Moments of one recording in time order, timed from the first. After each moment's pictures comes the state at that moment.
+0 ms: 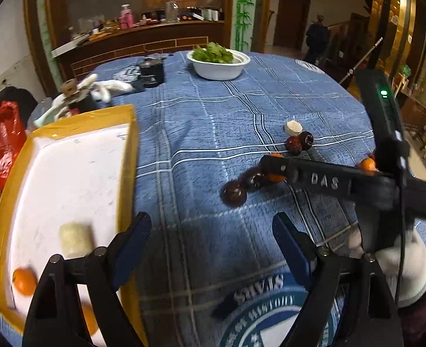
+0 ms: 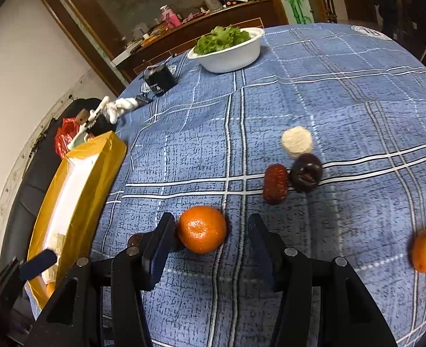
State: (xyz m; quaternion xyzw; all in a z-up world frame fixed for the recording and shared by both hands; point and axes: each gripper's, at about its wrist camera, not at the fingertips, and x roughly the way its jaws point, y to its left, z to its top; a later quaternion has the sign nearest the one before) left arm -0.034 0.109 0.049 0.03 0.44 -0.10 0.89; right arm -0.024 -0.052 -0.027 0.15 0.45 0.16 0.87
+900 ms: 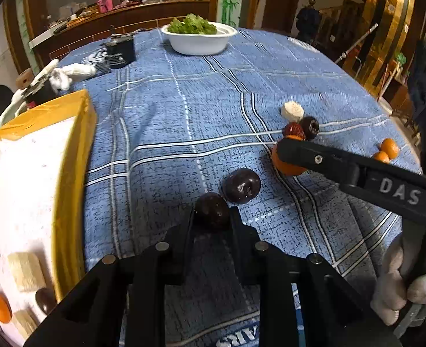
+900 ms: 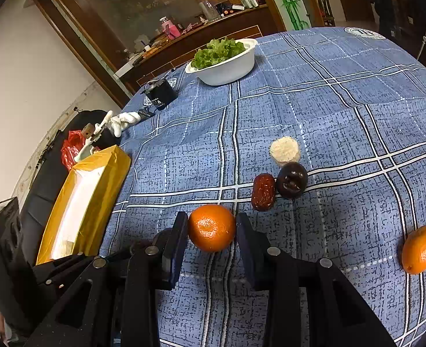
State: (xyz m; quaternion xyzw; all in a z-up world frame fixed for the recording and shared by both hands) left arm 0.003 0.089 0.016 0.03 0.47 -0.13 0.87; right arm -0.028 -0.071 -0.018 0.18 0.43 0.17 0.87
